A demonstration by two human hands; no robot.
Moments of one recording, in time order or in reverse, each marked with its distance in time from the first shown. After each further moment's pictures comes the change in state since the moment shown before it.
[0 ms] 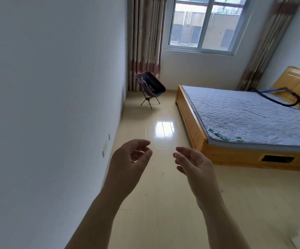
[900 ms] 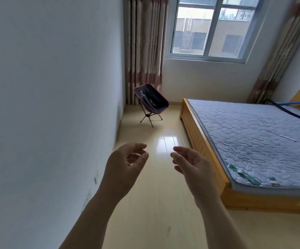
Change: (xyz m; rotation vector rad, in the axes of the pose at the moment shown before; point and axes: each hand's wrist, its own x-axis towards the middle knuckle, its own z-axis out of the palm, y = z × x) left_hand 0.477 -0.136 0.107 0.037 0.000 0.031; right_hand 0.498 0.076 0.090 0.002 0.004 -0.009
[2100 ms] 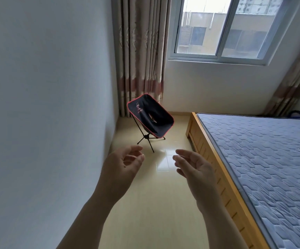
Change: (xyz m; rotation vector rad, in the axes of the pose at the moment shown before) left_hand 0.640 -0.214 0.134 -0.025 -0.034 -0.032; right_hand 0.654 0.107 0.137 0.015 0.028 0.043
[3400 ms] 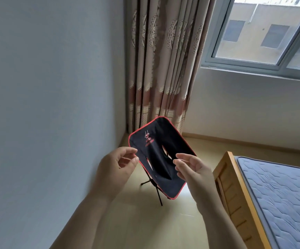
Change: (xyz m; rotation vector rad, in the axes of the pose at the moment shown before) left_hand 0.690 -0.215 0.129 0.080 0.162 -0.187; right_hand 0.740 0.105 0.165 -0.058 -0.164 0.077
